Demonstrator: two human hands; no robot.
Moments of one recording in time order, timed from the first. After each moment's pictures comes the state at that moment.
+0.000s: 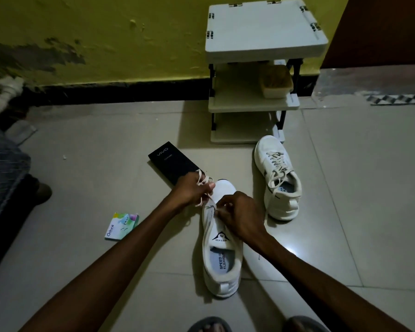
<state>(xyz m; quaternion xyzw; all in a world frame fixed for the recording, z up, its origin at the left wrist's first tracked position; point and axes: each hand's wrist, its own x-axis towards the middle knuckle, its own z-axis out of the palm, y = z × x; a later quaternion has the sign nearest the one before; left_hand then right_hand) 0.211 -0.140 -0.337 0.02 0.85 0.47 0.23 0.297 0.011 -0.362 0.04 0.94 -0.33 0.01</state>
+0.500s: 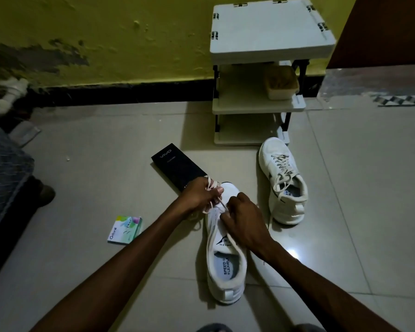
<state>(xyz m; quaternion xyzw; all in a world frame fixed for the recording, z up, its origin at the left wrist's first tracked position) 0.216 -0.131 -0.337 0.02 0.82 0.51 0.27 0.295 0.008 -0.381 0.00 0.95 -0.33 -0.01</state>
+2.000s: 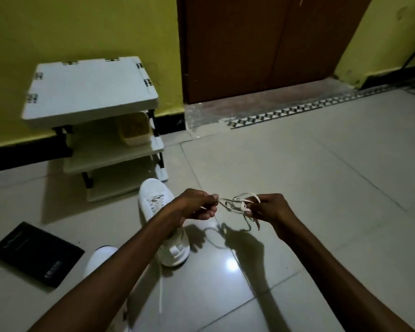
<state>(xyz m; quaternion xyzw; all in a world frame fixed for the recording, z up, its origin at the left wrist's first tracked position) 0.213 0.146 -0.300 0.11 0.71 0.50 0.48 0.363 0.311 -0.309 0.41 0.64 -0.65 -0.09</state>
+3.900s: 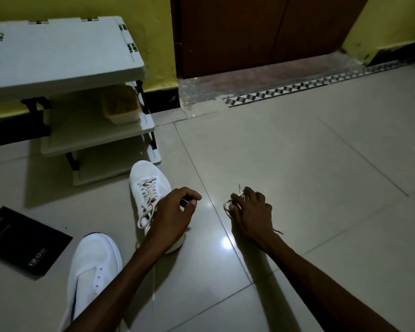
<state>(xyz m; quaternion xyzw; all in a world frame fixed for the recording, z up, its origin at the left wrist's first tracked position) 0.253 0.105 -0.342 0.27 0.82 0.49 0.15 0.361 0.303 -0.422 0.28 0.96 -0.08 -0.01</state>
